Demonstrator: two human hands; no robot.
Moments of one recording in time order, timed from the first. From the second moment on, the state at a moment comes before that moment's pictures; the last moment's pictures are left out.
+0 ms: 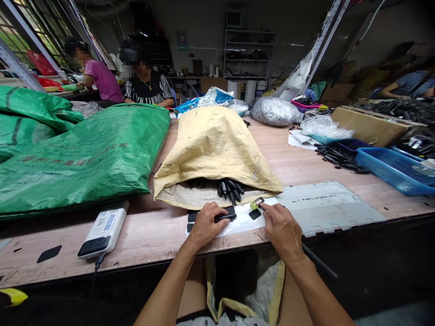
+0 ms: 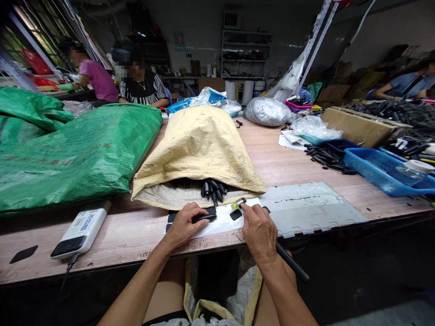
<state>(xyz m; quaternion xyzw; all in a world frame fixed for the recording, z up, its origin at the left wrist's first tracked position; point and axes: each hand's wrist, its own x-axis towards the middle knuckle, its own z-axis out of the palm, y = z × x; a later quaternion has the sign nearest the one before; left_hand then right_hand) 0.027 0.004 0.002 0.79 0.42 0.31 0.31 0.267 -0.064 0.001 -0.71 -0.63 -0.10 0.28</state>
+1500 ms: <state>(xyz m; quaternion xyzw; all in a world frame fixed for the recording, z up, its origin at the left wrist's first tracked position) 0.025 0.003 0.009 0.82 0.41 0.26 0.31 0.254 -0.053 0.009 -0.64 -0.69 0.00 0.35</state>
